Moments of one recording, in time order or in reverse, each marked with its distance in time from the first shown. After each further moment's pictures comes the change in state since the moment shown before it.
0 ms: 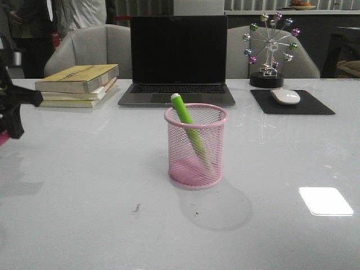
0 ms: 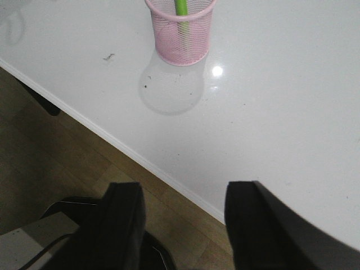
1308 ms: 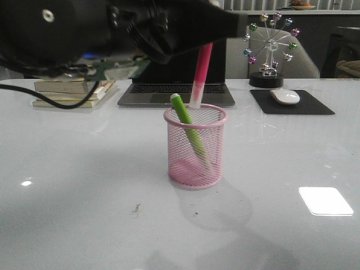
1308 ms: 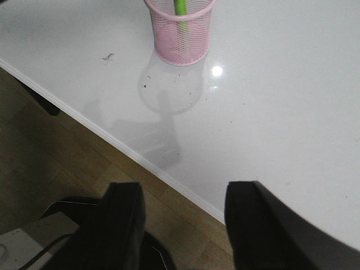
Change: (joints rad) left arm -0.766 -0.154 0.435 -0.146 -1.438 0.049; right arm 0.000 0.000 0.000 0.000 0.000 0.000
